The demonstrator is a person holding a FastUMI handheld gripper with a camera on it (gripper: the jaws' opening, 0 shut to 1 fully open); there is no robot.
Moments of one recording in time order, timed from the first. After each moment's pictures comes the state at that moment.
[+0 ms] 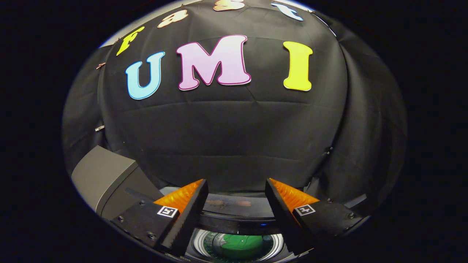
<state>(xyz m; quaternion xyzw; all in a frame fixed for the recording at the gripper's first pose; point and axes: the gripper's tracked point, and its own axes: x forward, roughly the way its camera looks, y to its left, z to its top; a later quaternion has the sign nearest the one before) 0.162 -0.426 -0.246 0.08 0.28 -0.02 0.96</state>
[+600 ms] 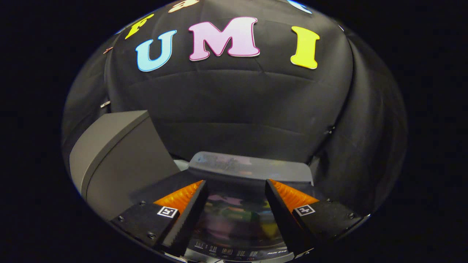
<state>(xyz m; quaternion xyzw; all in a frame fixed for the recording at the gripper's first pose) 0.071 -0.401 -0.296 0.06 0.37 0.01 0.93</state>
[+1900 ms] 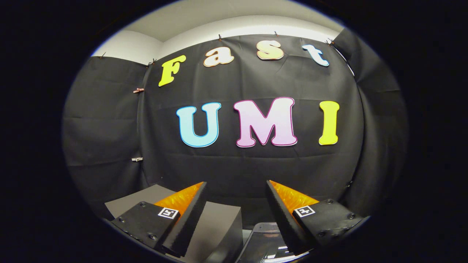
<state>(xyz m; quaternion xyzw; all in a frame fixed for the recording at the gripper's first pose) 0.116 -0.226 -0.037 0.09 0.08 0.05 0.99</state>
